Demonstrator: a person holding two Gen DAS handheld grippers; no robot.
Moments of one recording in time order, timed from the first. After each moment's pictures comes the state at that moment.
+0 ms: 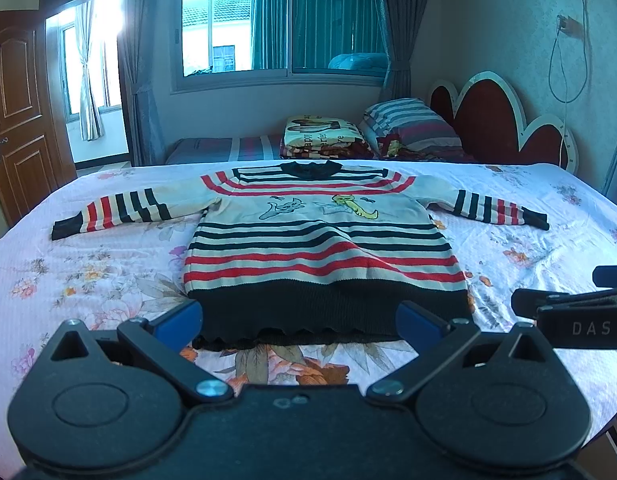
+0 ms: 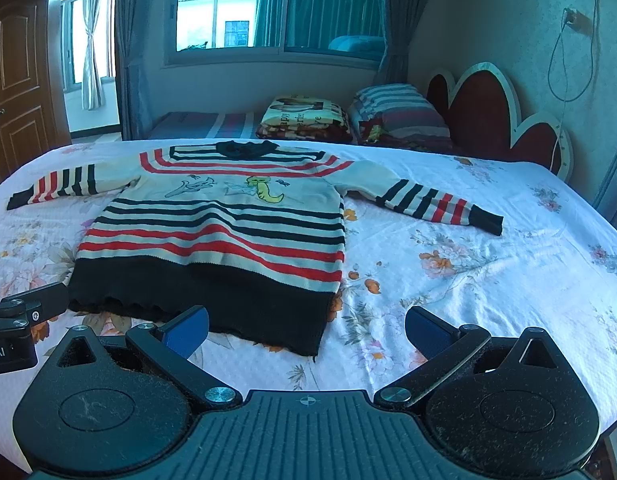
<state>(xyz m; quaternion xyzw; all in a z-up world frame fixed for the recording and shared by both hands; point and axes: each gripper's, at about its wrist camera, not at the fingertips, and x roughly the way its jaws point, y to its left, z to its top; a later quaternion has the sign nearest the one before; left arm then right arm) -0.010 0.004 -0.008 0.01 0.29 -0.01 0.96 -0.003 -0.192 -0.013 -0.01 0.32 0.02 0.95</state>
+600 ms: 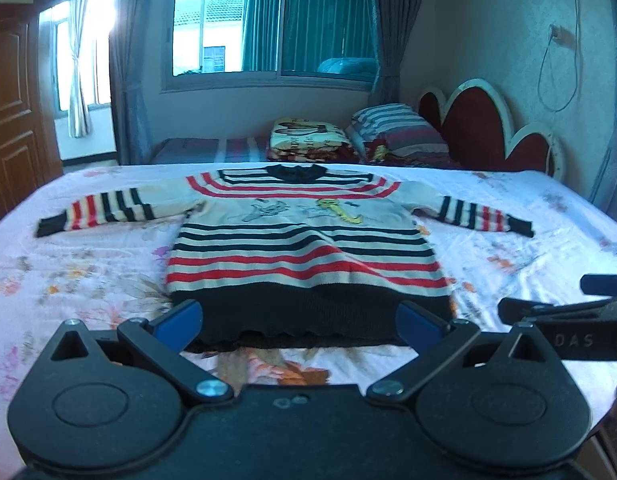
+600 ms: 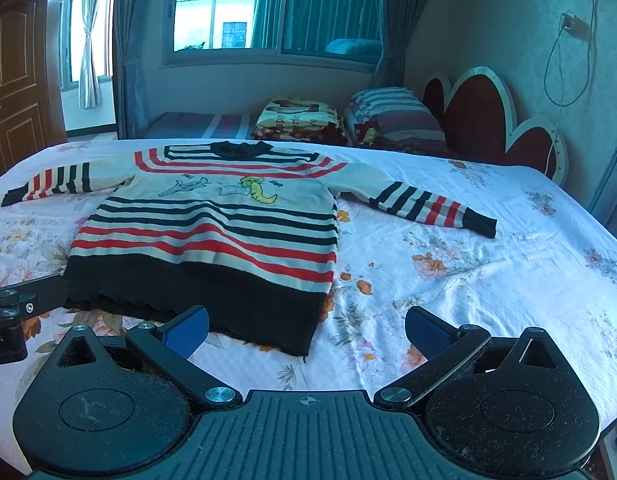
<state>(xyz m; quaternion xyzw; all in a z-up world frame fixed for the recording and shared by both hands) -0.009 0.000 -0.007 -0.01 0.29 -0.04 0.96 -0.003 -0.196 -0.014 -0.02 0.32 0.01 0.95</state>
